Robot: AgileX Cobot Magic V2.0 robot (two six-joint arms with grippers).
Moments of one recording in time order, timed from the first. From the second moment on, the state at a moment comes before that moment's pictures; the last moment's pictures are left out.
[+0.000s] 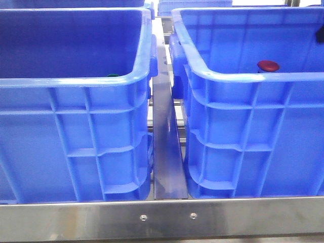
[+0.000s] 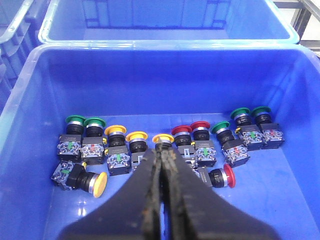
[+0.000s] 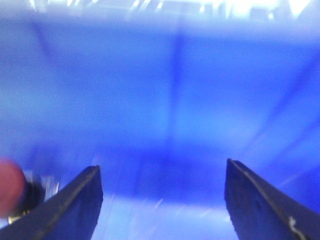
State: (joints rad) left arm -0.34 0.57 -0.74 0.44 0.62 -0.56; right arm -0.22 1.56 -0.97 1.81 0.28 -2.02
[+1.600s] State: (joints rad) left arm -0.34 0.57 -0.74 0.42 0.62 -0.56; right arm -0.22 0.60 -0.51 1.81 0.31 -1.96
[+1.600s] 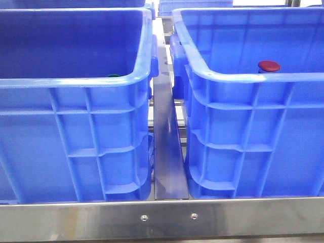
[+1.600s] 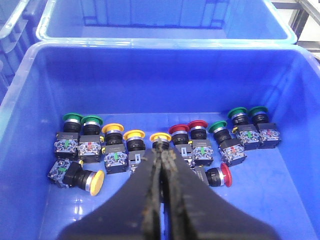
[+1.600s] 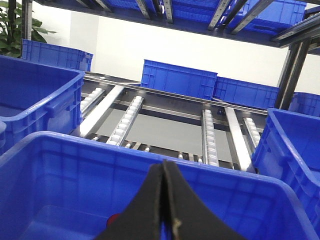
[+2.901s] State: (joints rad) left arm -0.34 0.57 -0.74 0.59 0.61 -0.56; right arm -0.22 0.60 -0.51 1.81 0.31 -1.96
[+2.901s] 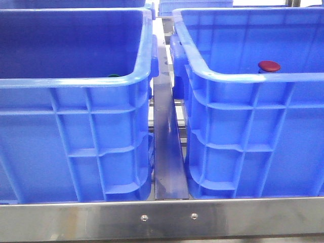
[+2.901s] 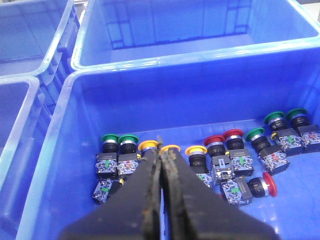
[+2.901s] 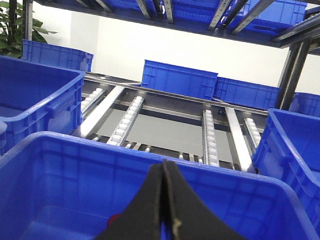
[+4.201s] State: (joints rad) left arm -0.05 0.01 -0.01 0.04 0.00 -0.06; right arm -0.22 0.60 -0.51 1.81 0.32 -1.96
